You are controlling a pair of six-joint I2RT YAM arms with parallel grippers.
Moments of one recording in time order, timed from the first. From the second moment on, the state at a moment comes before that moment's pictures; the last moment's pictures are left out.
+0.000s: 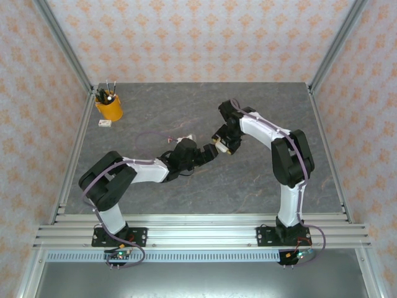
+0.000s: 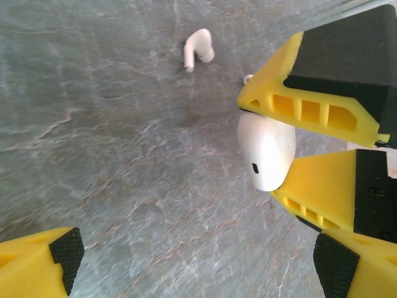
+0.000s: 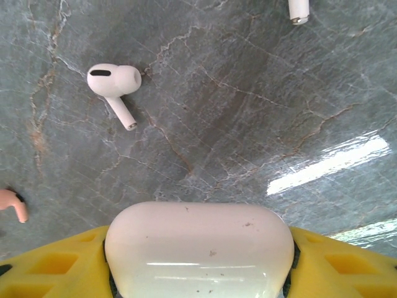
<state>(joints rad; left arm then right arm) -0.70 1.75 0.79 0.38 0.06 -1.09 0.45 1.97 1.51 -0.87 -0.19 1.13</state>
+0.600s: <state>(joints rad) -0.73 1.94 0.82 0.67 -0.01 -1.09 0.44 1.97 1.51 -0.86 -0.31 1.18</state>
